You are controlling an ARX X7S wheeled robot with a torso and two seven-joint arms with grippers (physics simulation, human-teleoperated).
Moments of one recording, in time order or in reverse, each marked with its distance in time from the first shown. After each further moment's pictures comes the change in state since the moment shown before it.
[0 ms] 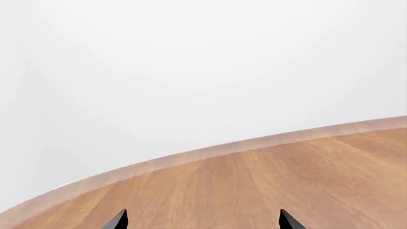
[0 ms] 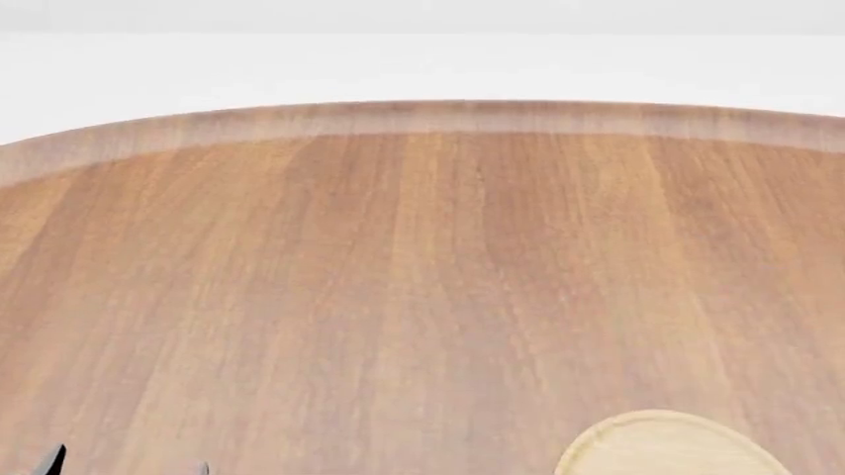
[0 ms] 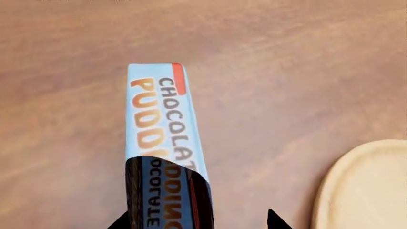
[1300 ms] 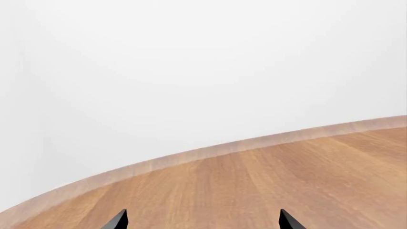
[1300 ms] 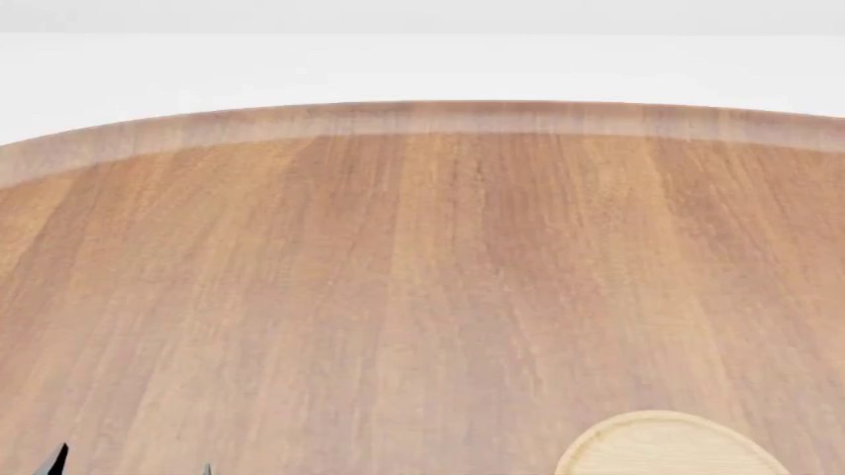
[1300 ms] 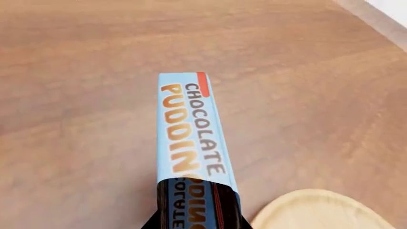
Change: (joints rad) left arm -0.008 -0.018 0.018 0.009 -0.015 -0.010 -0.013; right arm 0.107 0.025 0.008 -0.189 -0.012 0.185 0.040
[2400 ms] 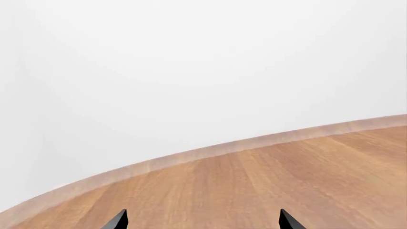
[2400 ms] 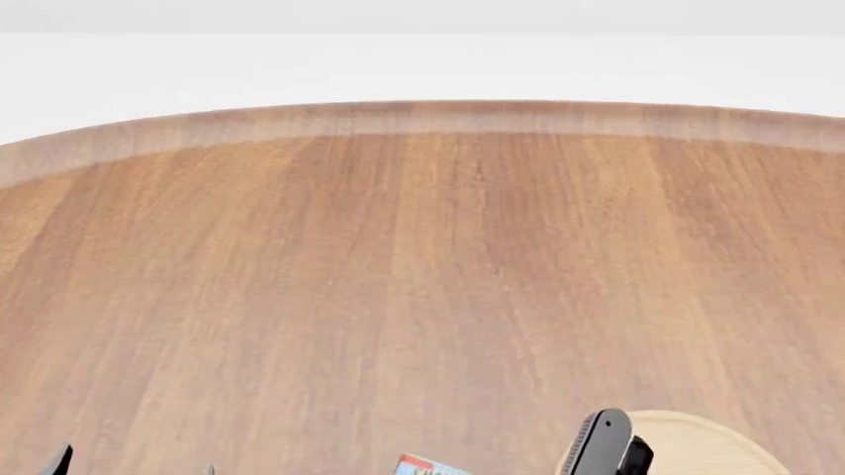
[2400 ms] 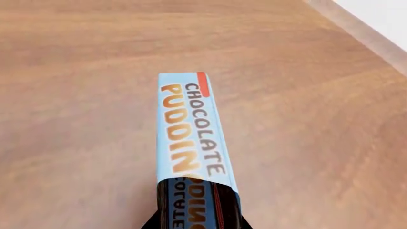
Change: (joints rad) left arm -0.004 -0.011 0.020 -0.005 -0.002 0.008 -0.013; right arm 0.272 -0.164 -0.099 0.287 -0.068 -0.053 -0.034
